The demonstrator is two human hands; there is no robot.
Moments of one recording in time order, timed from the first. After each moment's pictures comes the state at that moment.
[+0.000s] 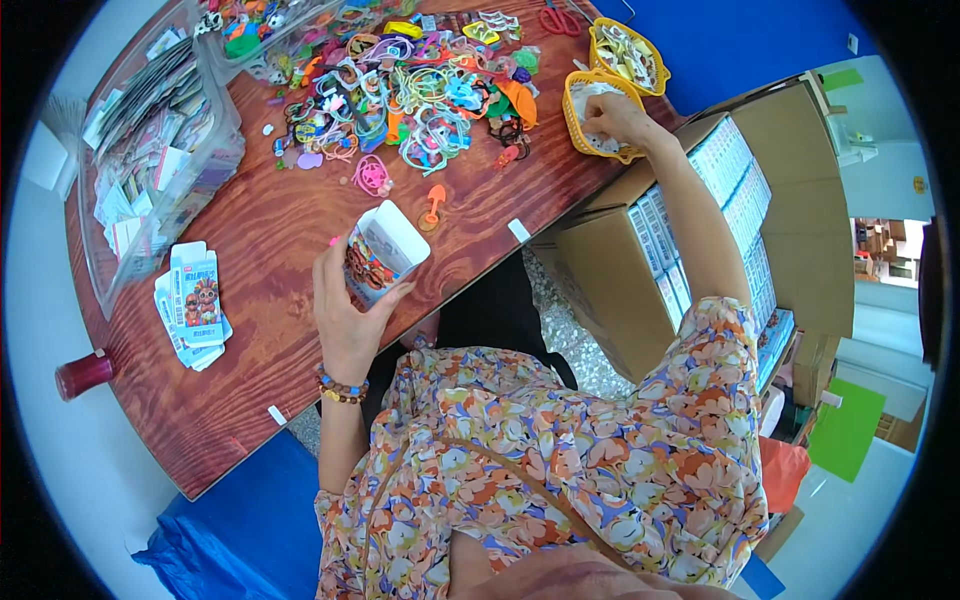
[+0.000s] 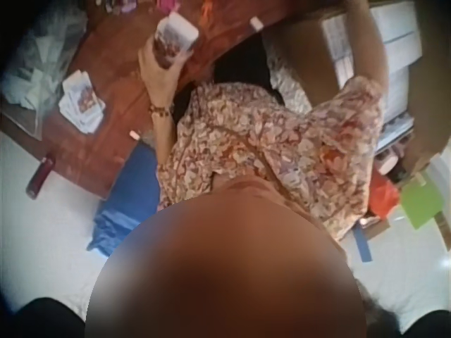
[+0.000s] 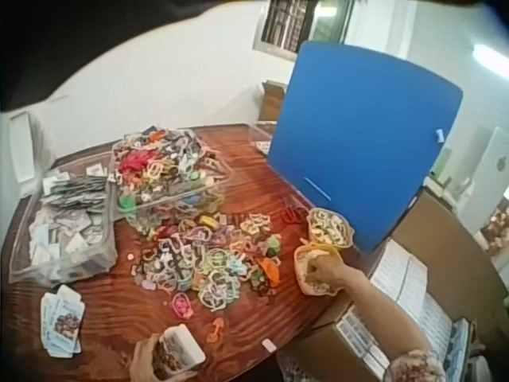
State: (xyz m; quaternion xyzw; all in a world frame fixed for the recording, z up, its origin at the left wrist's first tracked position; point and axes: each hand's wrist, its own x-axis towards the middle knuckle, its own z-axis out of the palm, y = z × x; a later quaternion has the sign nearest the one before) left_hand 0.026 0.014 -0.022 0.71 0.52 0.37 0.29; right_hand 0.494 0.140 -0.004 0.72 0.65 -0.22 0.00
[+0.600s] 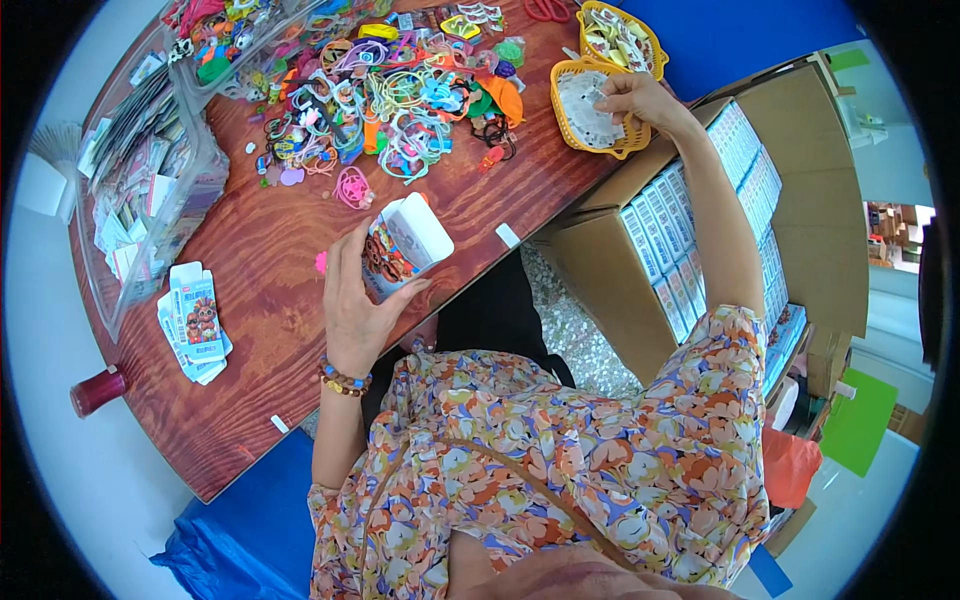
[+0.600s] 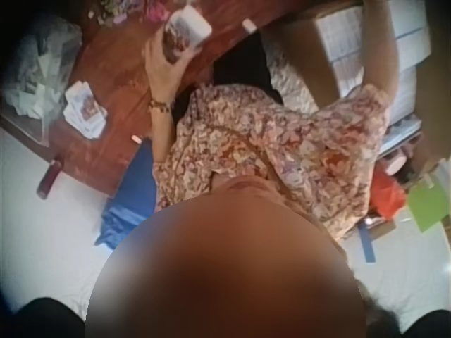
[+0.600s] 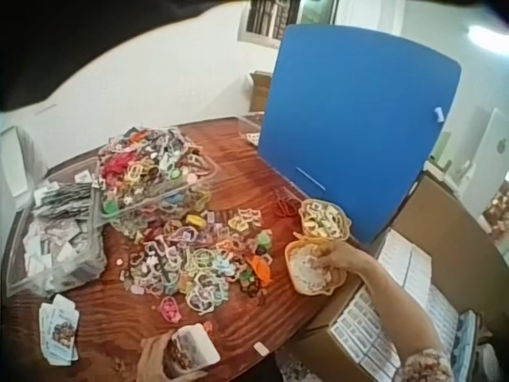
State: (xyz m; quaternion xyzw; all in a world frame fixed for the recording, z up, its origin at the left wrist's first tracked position) left_hand 0.061 0.034 -0.009 0.76 0.48 0.32 0.29; right_hand 0.525 0.130 0.020 0.70 0.55 -0.42 -0.17
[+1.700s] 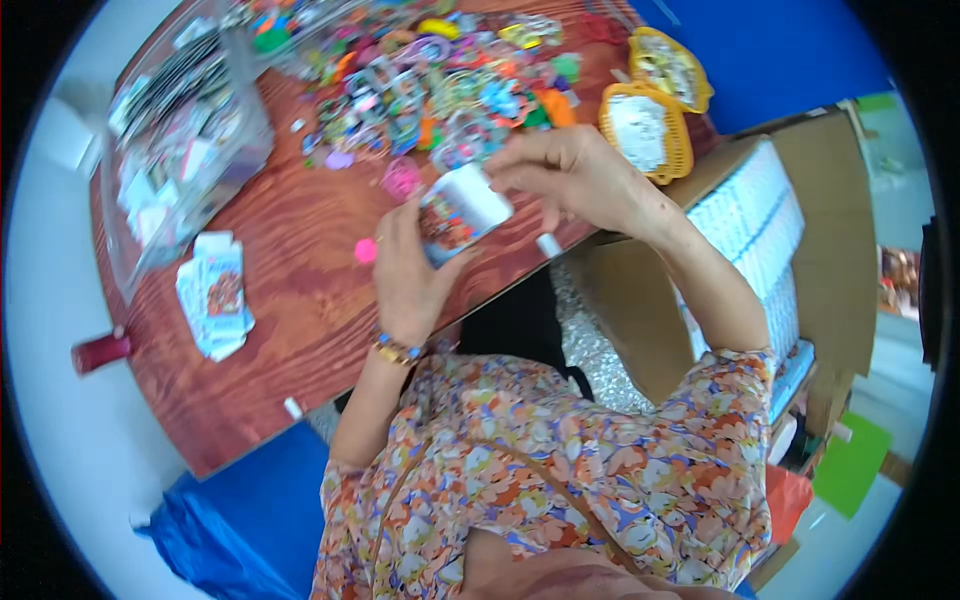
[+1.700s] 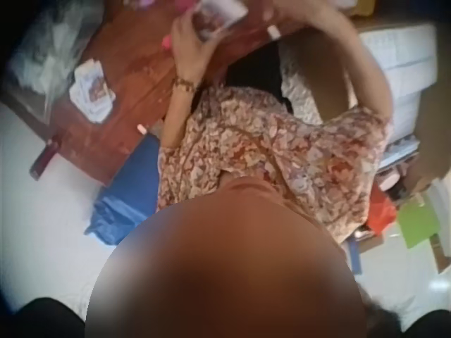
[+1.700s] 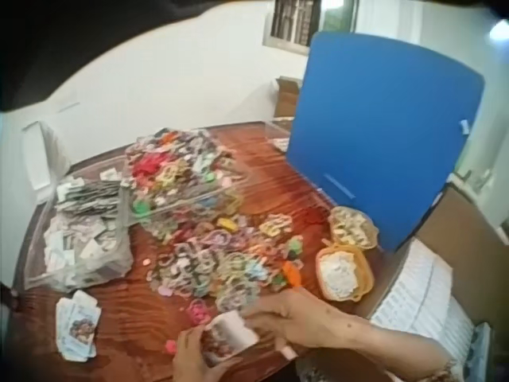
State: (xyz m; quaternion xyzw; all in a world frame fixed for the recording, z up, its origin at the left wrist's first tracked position) left_hand 0.086 0.048 -0.021 0.73 0.53 0.35 0.25; right_hand 0.311 0.090 0.094 0.56 0.64 -0.50 -0.20
